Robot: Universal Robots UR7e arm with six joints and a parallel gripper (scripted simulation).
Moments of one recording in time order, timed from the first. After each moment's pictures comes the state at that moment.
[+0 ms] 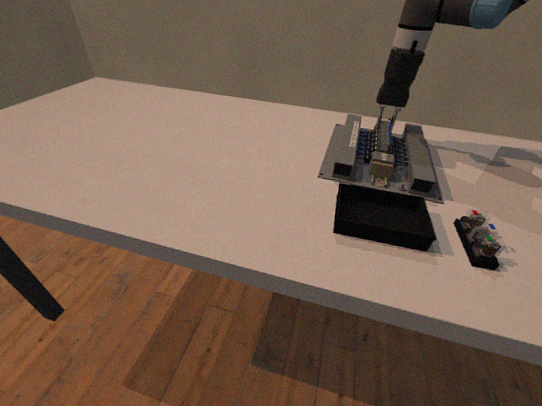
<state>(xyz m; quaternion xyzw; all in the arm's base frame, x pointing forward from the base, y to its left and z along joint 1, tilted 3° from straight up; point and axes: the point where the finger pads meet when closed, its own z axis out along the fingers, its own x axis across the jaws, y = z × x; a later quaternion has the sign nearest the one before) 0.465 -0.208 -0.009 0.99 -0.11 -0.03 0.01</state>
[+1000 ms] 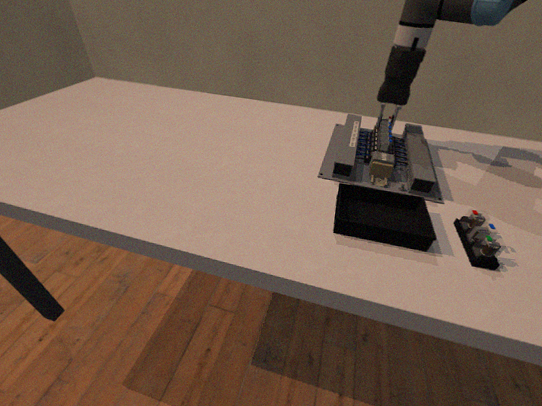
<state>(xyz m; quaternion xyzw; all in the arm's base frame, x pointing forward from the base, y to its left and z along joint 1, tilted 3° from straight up) 0.465 -0.208 -0.004 0.99 -0.11 -0.03 0.01</state>
